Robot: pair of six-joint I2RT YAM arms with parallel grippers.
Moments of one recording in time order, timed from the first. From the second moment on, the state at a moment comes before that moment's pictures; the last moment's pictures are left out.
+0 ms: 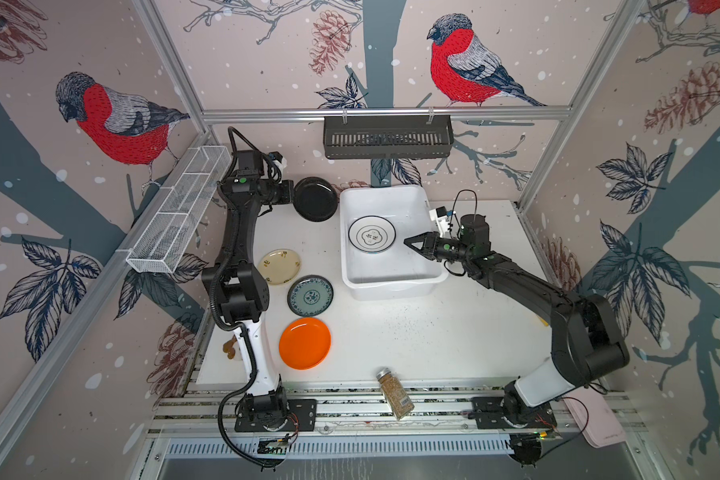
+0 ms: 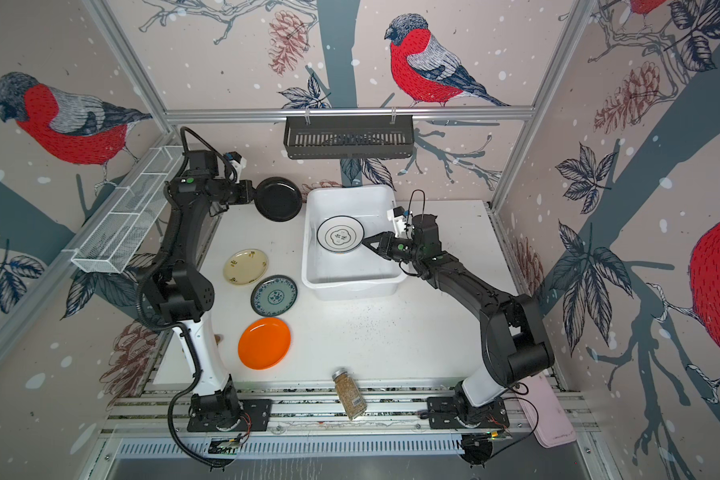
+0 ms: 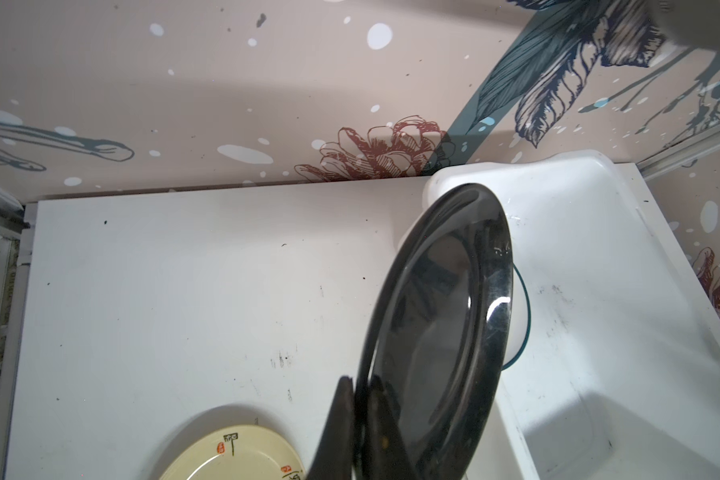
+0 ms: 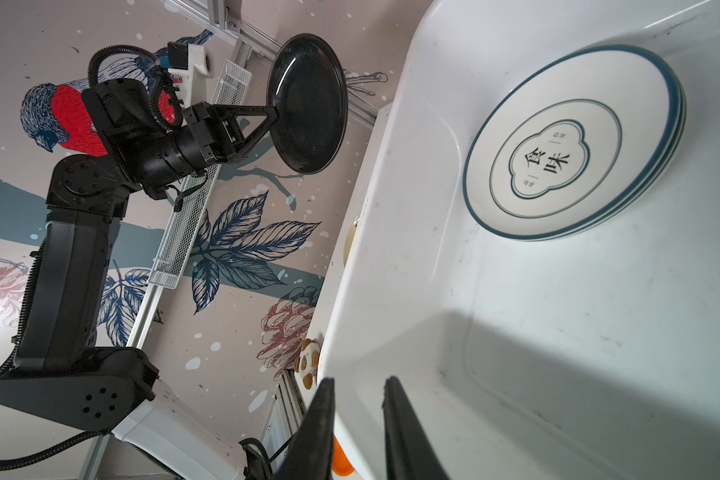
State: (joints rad) left arm 0.09 2.10 2.28 -0.94 0.46 0.05; right arm 0.36 1.57 1.04 0.20 -0.78 0.78
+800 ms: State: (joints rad) left arm -0.29 2.06 2.26 -1.00 0.56 0.14; right arm 0.07 1.23 1.06 -0.10 -0.81 0.66
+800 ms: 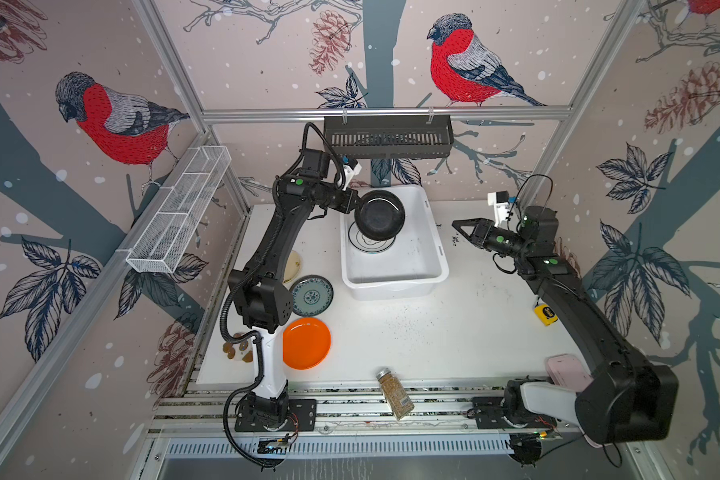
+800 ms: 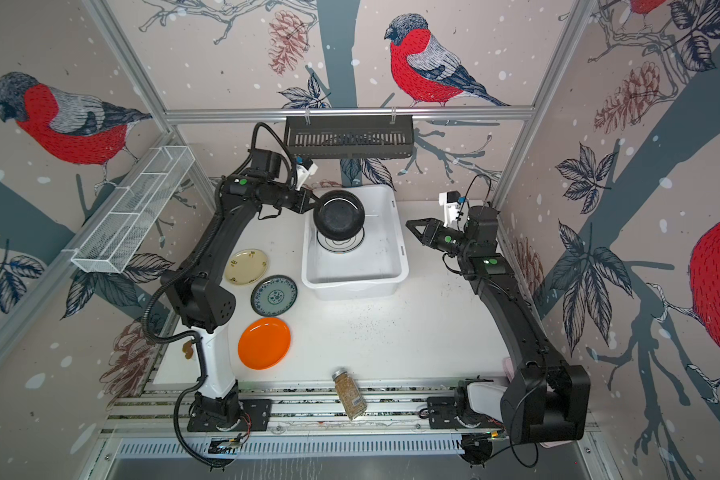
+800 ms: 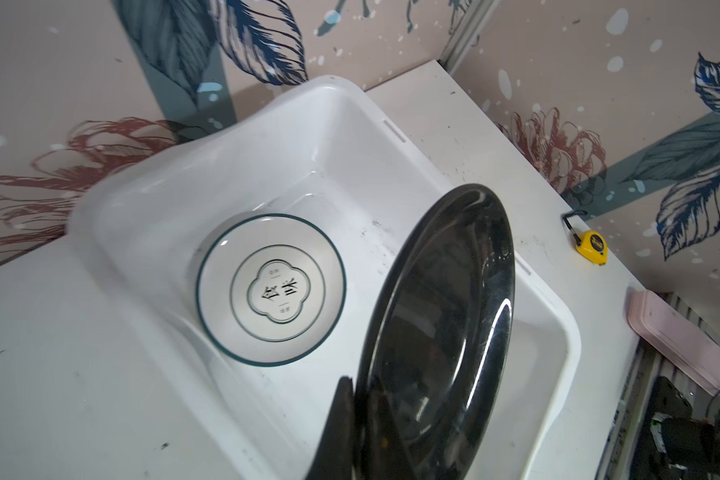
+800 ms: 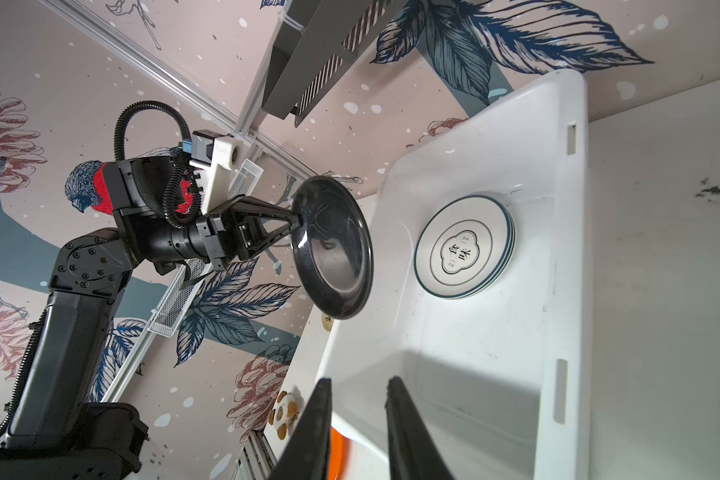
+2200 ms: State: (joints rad) left arm -0.41 2.34 2.09 -0.94 0.58 0.28; right arm 0.07 1.19 1.06 -0.24 -0.81 0.61
